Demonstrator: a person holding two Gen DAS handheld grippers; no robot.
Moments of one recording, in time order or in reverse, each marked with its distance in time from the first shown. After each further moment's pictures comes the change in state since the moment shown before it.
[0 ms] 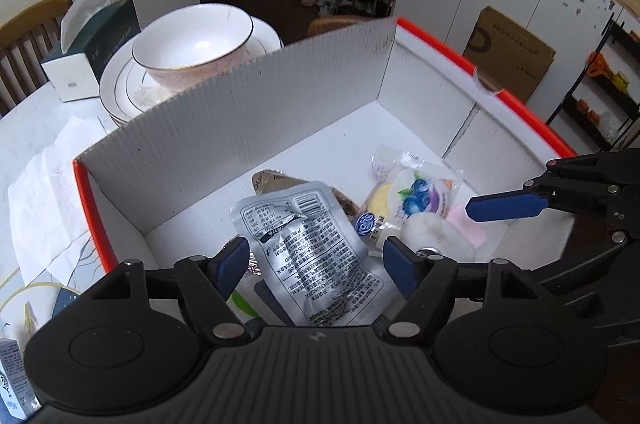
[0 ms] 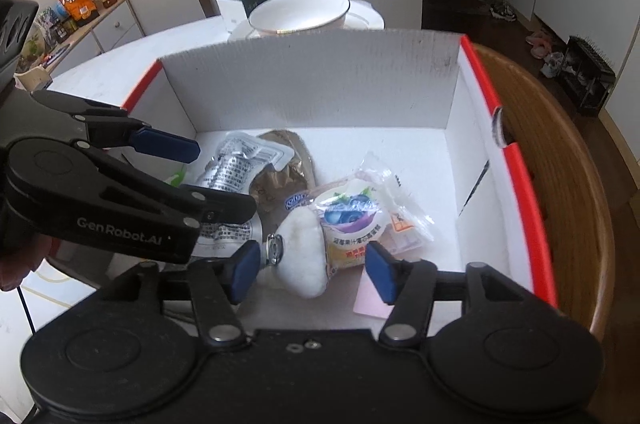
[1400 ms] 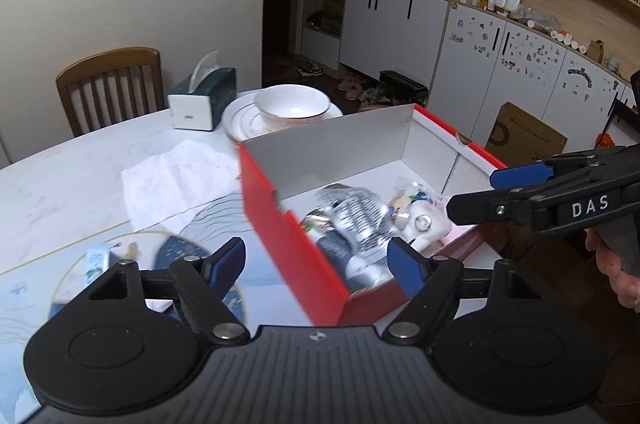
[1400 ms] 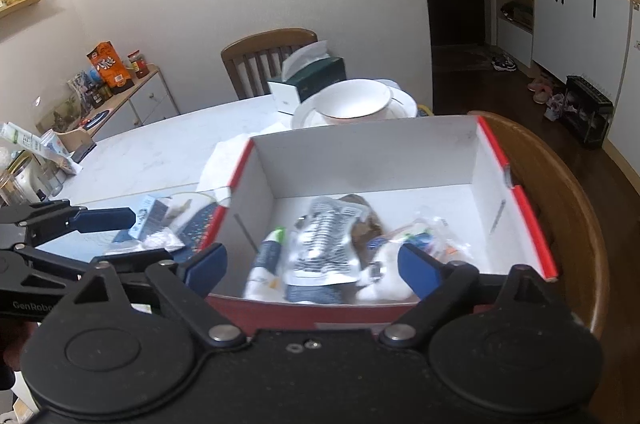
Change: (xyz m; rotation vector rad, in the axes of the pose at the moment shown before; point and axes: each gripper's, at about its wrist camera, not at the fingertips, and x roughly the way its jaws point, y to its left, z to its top) left arm -0.153 0.020 -0.111 -0.111 -0.307 0.104; right arm -0.074 0.067 -0.014 0.047 -0.223 0.047
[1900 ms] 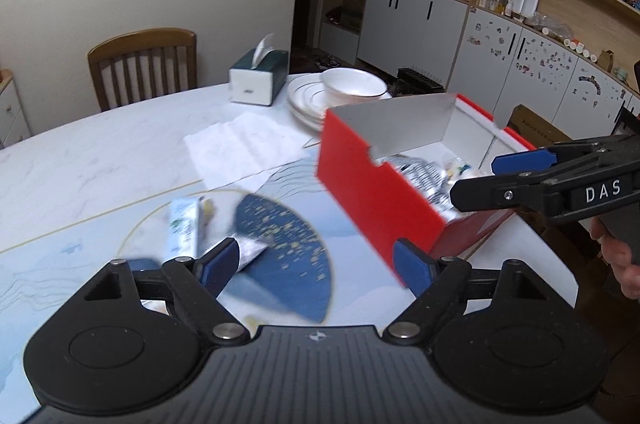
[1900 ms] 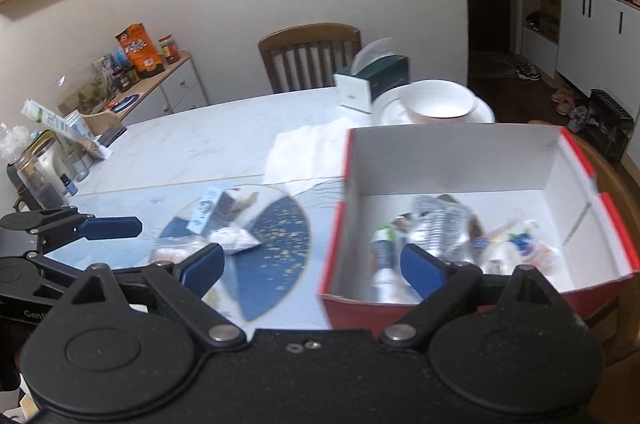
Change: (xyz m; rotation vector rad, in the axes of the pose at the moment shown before) left arm -0.048 0.090 -0.041 -0.048 0.017 0.011; right arm 0.020 0.105 -0.004 -0.053 0.015 0.035
